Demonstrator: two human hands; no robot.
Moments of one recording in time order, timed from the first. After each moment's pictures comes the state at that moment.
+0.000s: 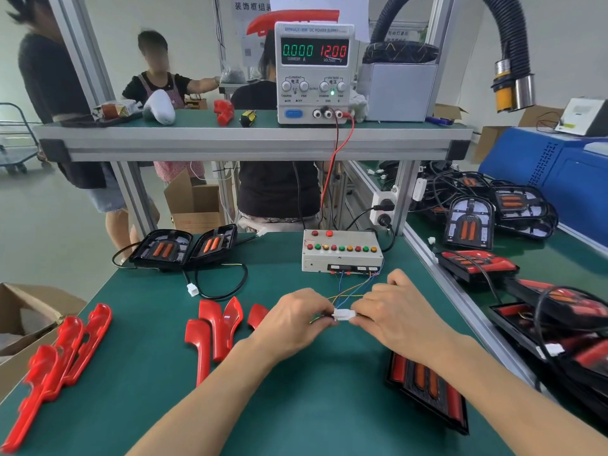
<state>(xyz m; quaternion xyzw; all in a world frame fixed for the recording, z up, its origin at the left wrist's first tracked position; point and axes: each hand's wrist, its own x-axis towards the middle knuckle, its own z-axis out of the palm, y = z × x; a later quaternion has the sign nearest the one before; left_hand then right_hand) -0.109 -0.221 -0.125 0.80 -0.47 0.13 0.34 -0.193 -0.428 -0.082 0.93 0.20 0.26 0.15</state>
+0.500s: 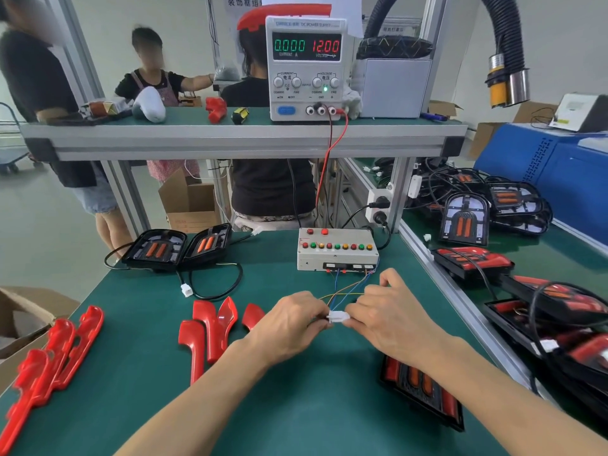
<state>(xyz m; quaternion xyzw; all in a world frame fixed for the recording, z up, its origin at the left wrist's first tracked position) -0.106 -0.223 -0.129 0.79 -0.50 0.15 0.30 -0.193 -0.427 -0.086 0.91 0.22 0.30 0.16</state>
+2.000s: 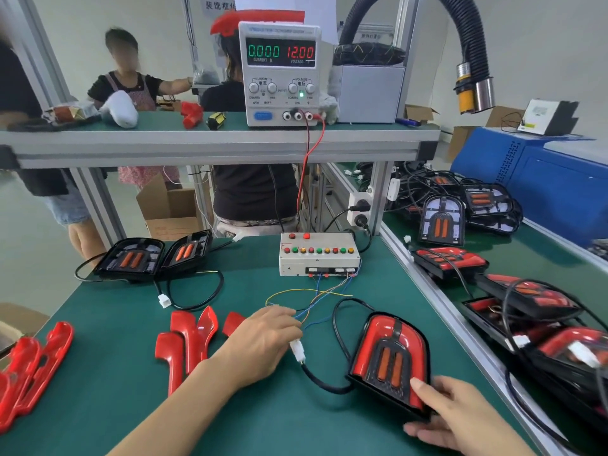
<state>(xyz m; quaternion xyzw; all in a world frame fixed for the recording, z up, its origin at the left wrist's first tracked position) -0.101 -0.200 -0.147 0.79 -0.57 0.18 0.12 -0.314 -0.466 -0.141 0.65 -0.35 -0.04 -0.67</state>
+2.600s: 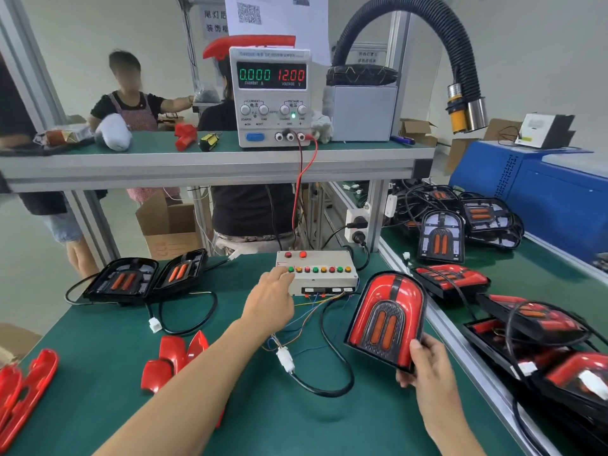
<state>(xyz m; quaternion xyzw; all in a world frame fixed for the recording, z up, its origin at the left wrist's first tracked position) -0.024 -0.274 -0.119 0.93 -0.30 0.07 0.20 -0.235 -0.479 -0.170 0.64 -0.25 0.26 -0.67</state>
